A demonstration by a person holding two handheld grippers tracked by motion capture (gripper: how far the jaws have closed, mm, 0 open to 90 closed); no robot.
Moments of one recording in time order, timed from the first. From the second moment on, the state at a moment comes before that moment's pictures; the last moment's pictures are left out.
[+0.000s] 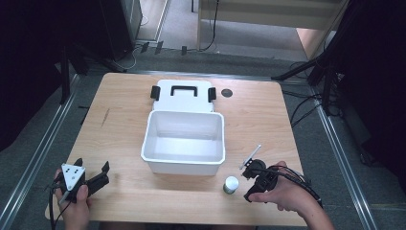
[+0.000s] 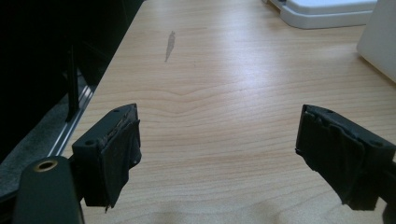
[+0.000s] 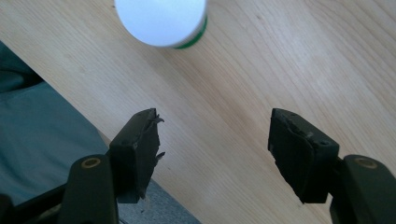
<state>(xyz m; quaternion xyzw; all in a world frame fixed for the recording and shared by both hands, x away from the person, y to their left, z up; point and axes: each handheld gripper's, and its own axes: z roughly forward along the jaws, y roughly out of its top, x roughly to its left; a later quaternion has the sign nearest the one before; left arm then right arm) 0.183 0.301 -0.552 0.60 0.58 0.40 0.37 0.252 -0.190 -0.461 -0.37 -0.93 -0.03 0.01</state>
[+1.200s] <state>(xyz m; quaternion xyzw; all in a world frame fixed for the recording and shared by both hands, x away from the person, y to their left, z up) 0.185 0.298 -0.552 0.62 0.58 0.40 0.36 0.263 -0.136 -0.463 -0.32 -0.94 -0.05 -0.01</state>
